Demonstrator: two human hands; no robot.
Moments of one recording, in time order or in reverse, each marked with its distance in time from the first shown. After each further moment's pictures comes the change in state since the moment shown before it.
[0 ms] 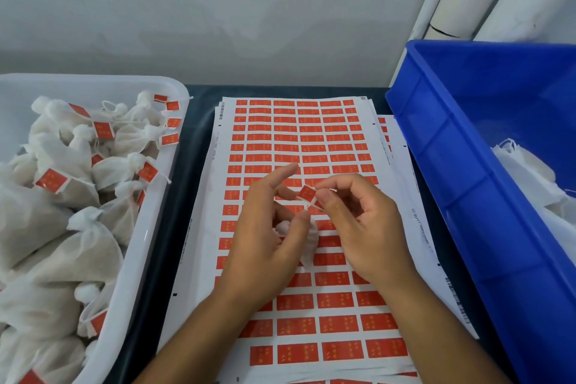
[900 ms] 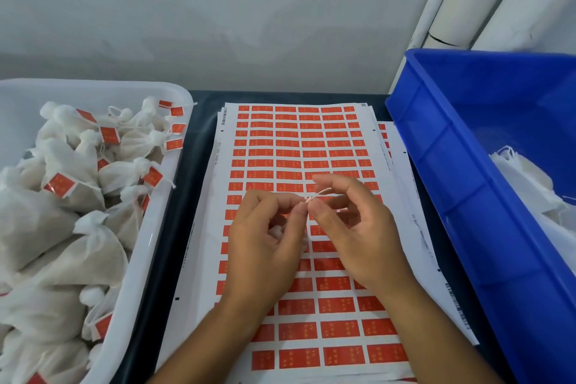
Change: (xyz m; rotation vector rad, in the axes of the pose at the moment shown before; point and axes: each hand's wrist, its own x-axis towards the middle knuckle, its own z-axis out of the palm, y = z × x) left_hand -0.002 0.007 0.006 0.108 0.235 -0.034; right_hand -0.001 -0.008 0.004 -0.009 -0.031 -0.016
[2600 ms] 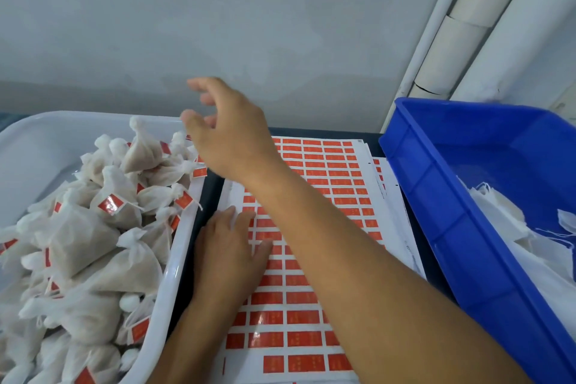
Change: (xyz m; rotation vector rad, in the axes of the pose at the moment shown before) left_hand 0.030 -0.053 -0.040 0.561 -0.192 -0.167; right_hand 0.113 -0.153 0.105 -0.140 -0.169 -0.280
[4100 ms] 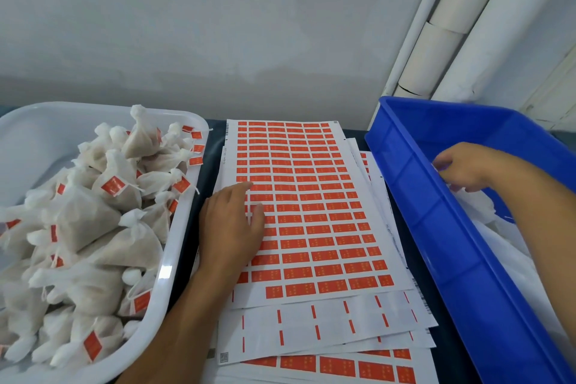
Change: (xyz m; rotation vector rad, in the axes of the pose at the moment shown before) left_hand 0.009 0.008 0.008 -0.202 0.172 0.027; right_hand -0.091 0.162 -0.270 -0.818 -0.306 0.934
